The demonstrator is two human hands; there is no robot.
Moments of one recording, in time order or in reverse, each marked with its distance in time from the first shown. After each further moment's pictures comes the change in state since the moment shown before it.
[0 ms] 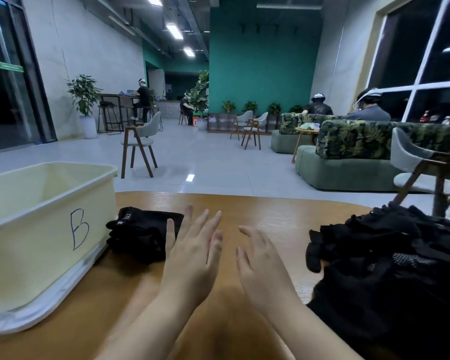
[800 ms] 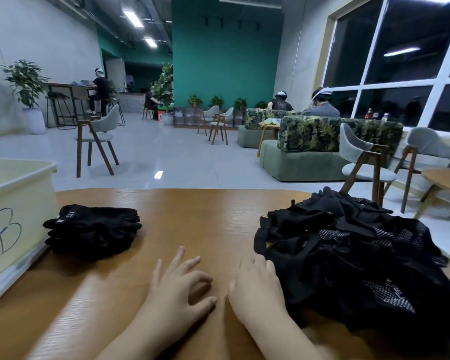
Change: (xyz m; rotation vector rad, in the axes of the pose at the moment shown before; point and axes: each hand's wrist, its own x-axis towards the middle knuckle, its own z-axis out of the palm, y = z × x) left_hand -0.051 0.032 0.030 0.011 -0.509 0.064; right_hand -0.054 0.036 -0.039 -0.535 -0.164 0.406
